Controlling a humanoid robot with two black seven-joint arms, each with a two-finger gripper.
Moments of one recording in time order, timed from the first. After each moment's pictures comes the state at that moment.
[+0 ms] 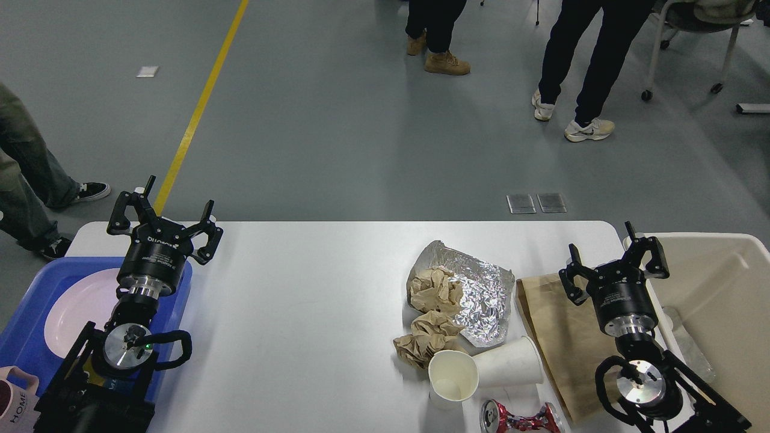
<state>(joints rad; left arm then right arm) -0.27 0.05 -1.58 -0.96 0.40 -0.41 -0.12 0.16 -0.23 1.15 1.01 -0.19 0.17 0.46</state>
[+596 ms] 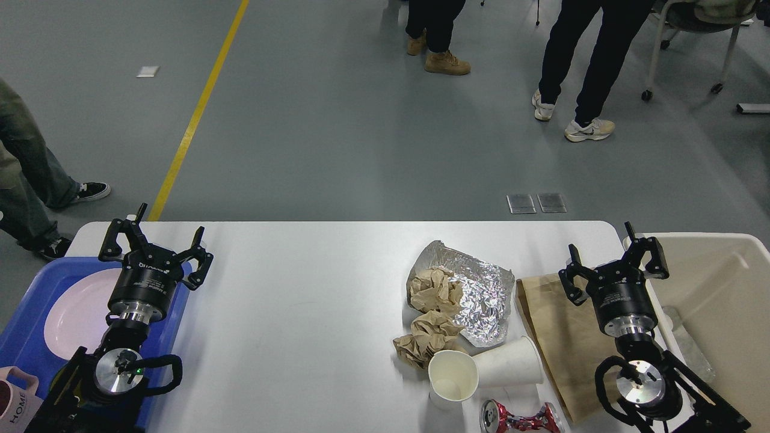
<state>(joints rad) -0.21 0.06 -1.59 -0.94 0.40 -0.41 -0.13 0.16 -0.23 1.15 1.01 -0.19 0.17 0.46</state>
